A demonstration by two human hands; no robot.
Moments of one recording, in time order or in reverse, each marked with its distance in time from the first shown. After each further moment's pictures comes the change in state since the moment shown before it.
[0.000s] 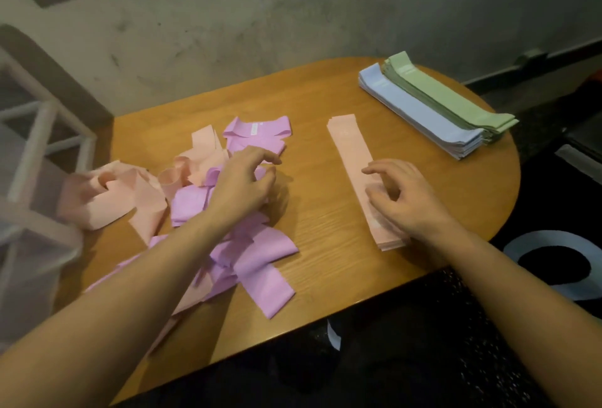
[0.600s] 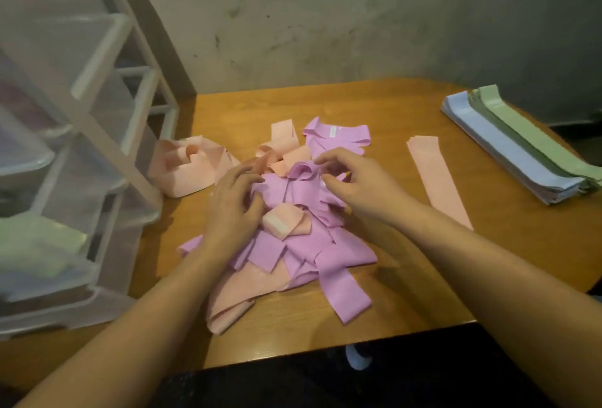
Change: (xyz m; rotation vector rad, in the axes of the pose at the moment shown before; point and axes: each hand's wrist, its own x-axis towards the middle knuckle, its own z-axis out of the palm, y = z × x) left_hand -0.088 -0.102 -0.074 0.095 0.279 -0.175; right_hand 0.078 -0.151 0.112 0.169 -0.264 -0.175
